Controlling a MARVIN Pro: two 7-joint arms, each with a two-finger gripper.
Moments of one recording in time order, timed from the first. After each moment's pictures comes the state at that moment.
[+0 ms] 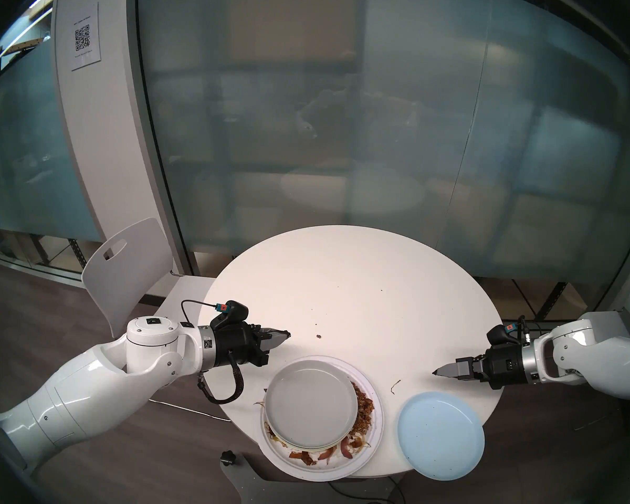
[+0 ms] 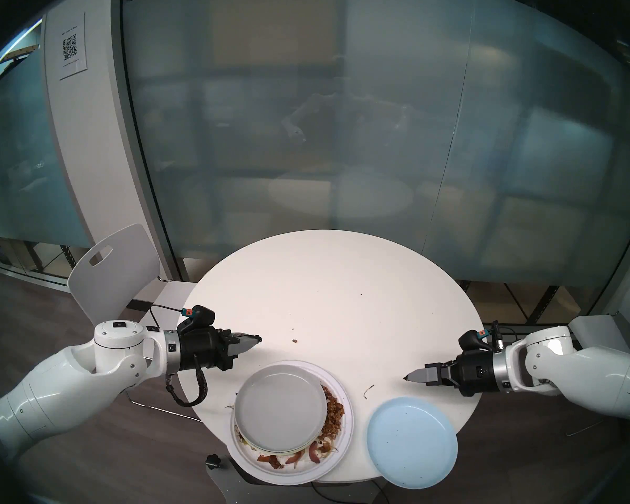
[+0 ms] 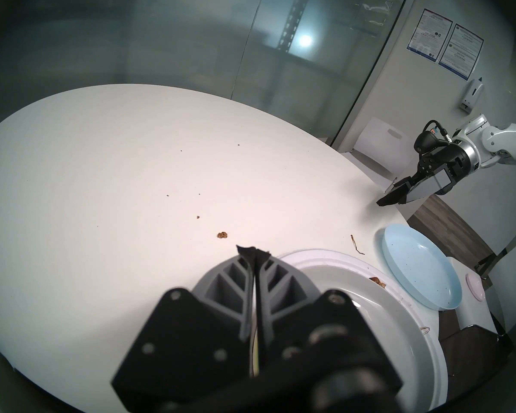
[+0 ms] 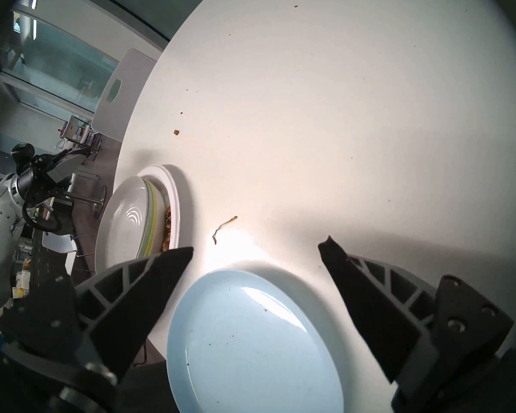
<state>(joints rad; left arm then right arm) 1.54 -0.65 -1.09 -1.86 -0.96 0.38 -0.36 -1.89 -0.12 1.31 -1.77 1.64 0.55 0.38</state>
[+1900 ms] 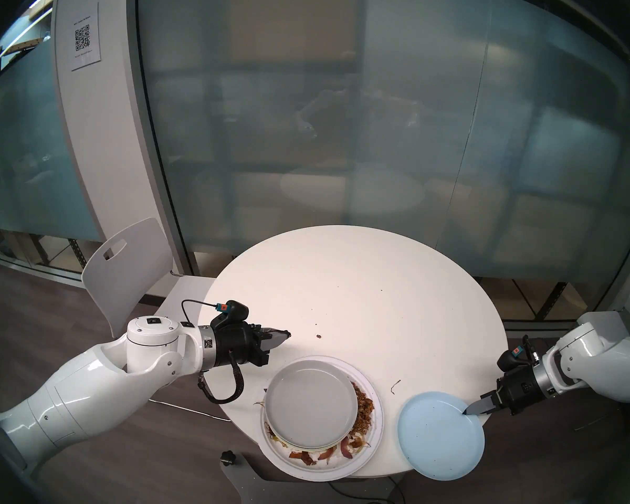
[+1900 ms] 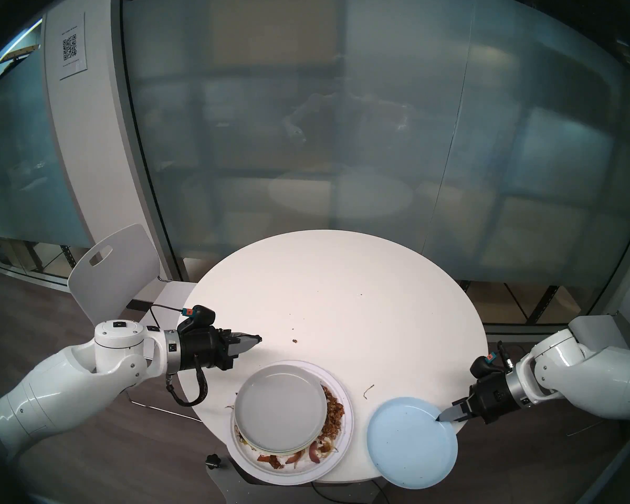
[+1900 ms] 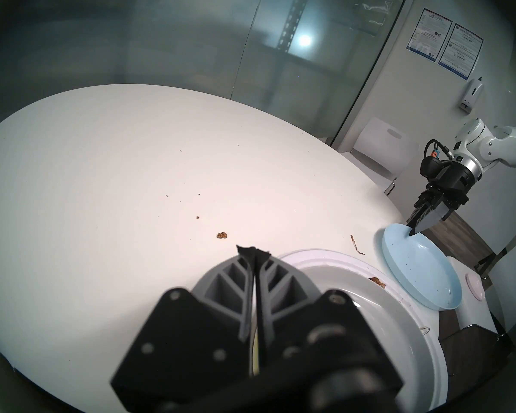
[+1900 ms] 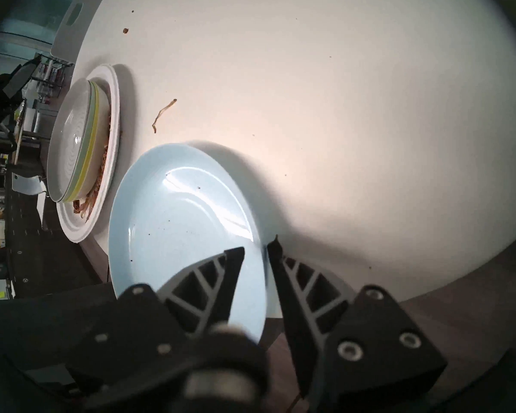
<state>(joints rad) 1.53 -0.65 -1.08 -1.86 -0.96 0.38 -0.37 -2.11 -0.11 1.51 -1.74 1.39 0.76 0.48</state>
